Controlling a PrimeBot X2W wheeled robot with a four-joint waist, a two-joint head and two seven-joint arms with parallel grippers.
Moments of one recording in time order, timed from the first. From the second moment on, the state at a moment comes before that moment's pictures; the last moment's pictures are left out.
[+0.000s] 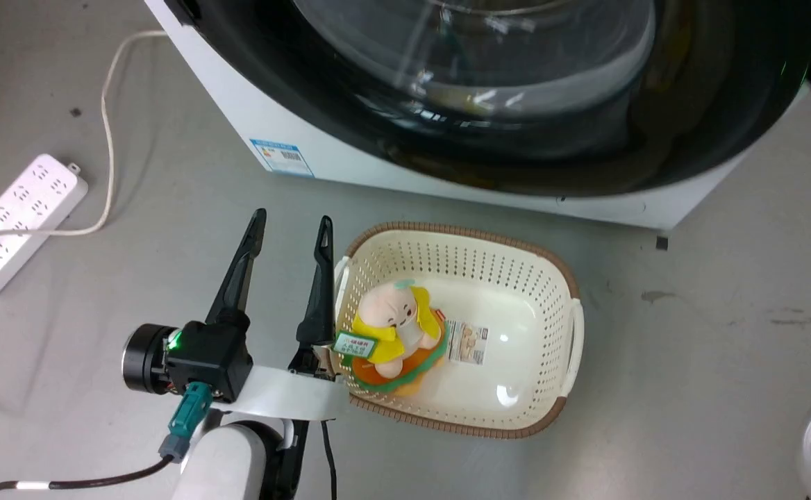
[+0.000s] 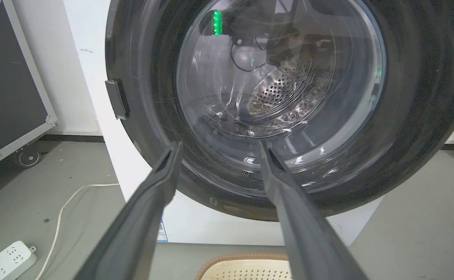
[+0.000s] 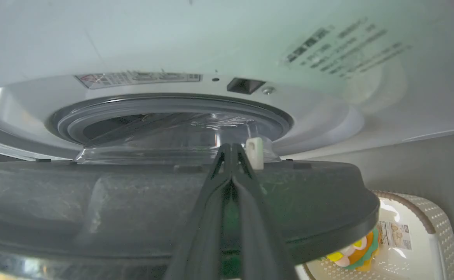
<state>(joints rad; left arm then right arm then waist) -0.22 0.05 -0.20 -0.06 -0.12 0.06 -0.23 -1.11 -0.07 -0.76 0.65 0.65 0.13 0.98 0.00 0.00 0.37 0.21</state>
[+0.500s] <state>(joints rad) -0.15 0.05 -0.23 -0.02 -0.12 0.06 -0.26 -0.91 -0.06 -0.67 0.71 0.89 0.13 1.13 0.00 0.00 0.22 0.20</state>
